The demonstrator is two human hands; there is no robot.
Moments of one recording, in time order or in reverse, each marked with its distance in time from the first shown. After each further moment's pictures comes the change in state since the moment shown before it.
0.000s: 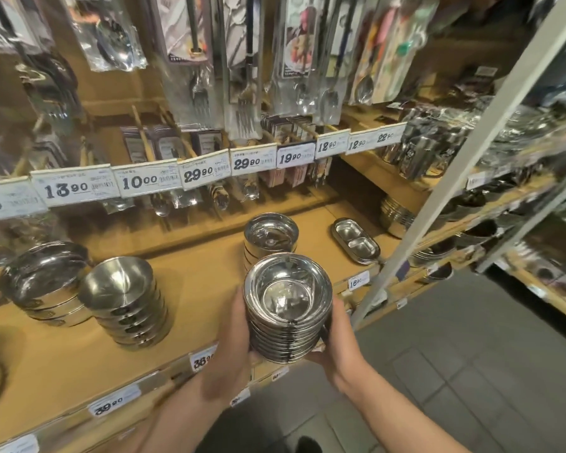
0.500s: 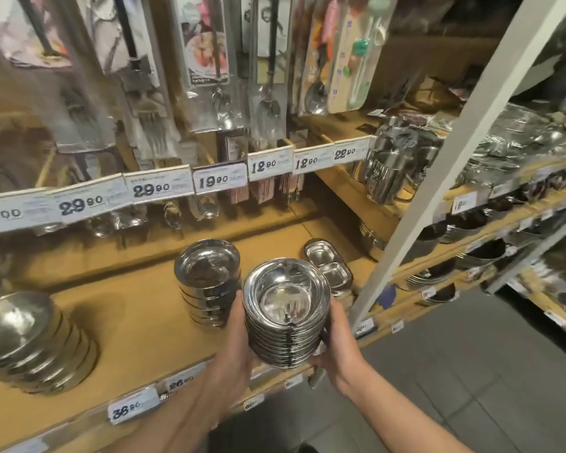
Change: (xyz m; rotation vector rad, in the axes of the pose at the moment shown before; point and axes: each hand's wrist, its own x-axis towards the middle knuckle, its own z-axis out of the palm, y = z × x) left_hand 0.120 -0.021 0.110 -0.078 0.112 -0.100; right_hand 0.096 -0.064 -0.119 -0.047 -0.080 -0.020
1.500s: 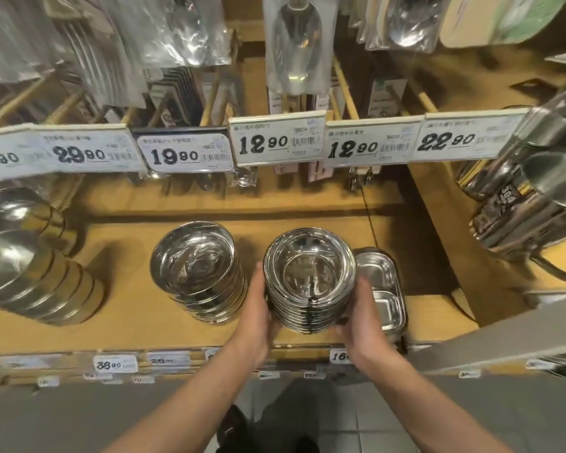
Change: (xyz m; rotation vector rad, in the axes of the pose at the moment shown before) left_hand 0.153 -0.020 0.023 -0.210 0.457 0.052; right_hand 0.198 -0.018 -0.043 -0.015 -0.267 0.152
